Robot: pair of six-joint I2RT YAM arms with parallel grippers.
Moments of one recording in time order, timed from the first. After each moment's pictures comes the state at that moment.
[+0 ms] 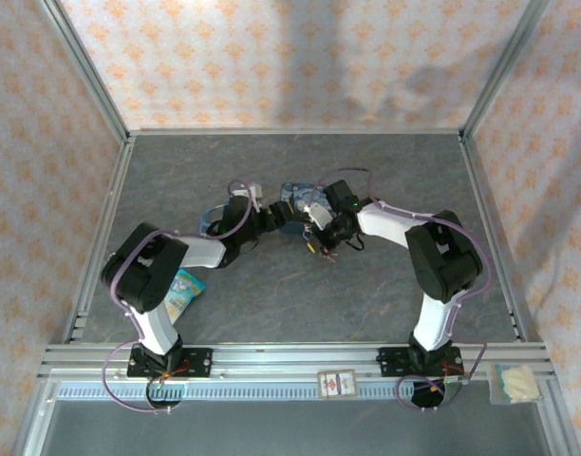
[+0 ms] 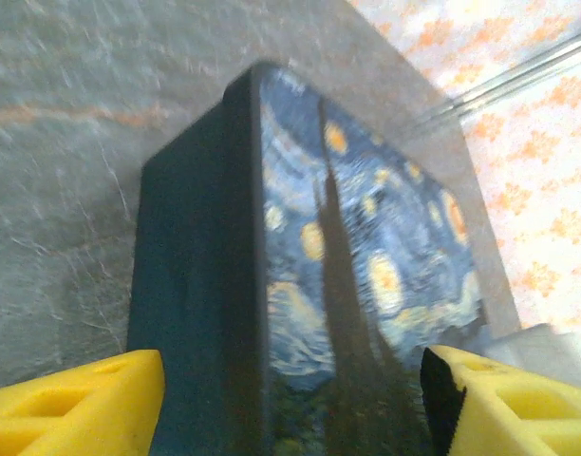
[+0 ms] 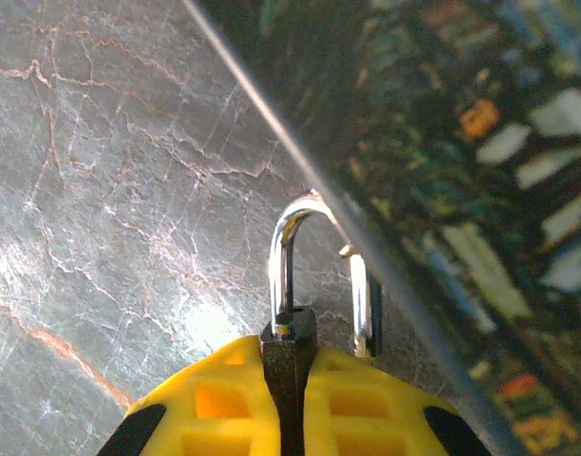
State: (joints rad) left arm -0.44 1.72 0.72 0.58 0.18 -0.85; right arm 0.51 1.83 1.12 -0.48 -0.42 -0.20
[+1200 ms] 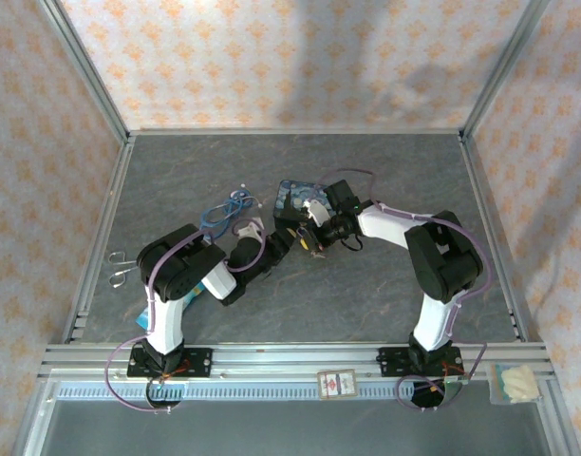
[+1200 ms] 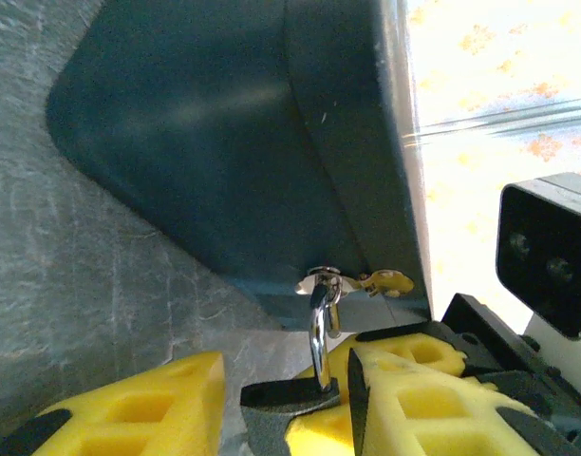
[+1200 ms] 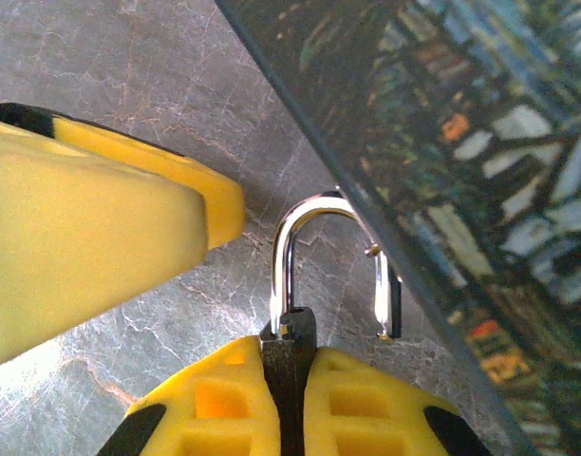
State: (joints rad) left arm -0.65 1.96 0.49 1.22 0.00 -1.33; right arm 0.51 1.83 1.09 -0.36 -0.53 -0.09
